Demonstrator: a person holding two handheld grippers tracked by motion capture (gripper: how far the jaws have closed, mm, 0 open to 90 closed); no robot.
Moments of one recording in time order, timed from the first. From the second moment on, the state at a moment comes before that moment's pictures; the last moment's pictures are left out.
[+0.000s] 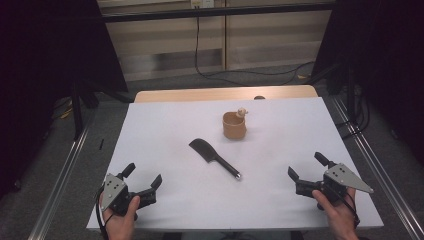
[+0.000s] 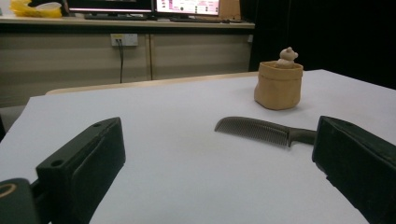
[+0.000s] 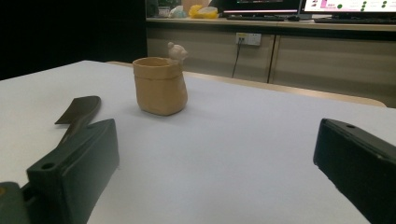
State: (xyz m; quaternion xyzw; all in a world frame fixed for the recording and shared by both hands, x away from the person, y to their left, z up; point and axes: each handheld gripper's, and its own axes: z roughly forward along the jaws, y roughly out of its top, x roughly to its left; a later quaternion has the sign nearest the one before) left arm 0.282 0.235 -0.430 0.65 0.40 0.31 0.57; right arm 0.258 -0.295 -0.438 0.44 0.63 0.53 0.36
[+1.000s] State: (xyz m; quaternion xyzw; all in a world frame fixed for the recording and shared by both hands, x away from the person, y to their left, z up) left arm 0.284 0.233 -0.429 0.66 0.39 0.30 0.58; right arm 0.276 -0.266 -0.415 0.40 0.64 0.56 0.35
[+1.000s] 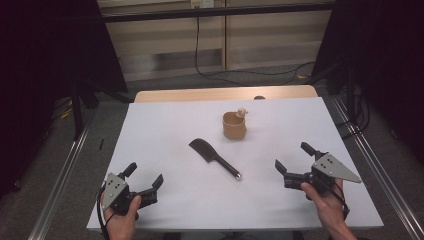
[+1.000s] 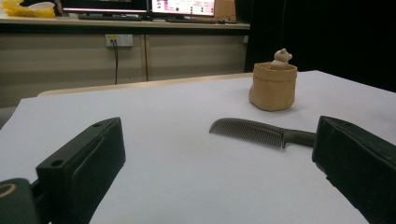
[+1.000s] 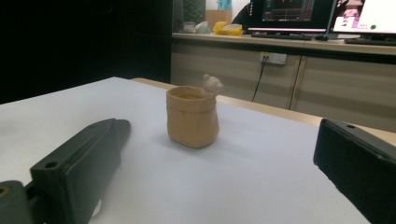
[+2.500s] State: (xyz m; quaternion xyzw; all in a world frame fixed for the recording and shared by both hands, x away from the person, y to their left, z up) left arm 0.284 0.230 -0.428 0.66 0.38 0.29 0.58; right arm 0.321 -0.221 -0.413 0.37 0.72 0.54 0.22
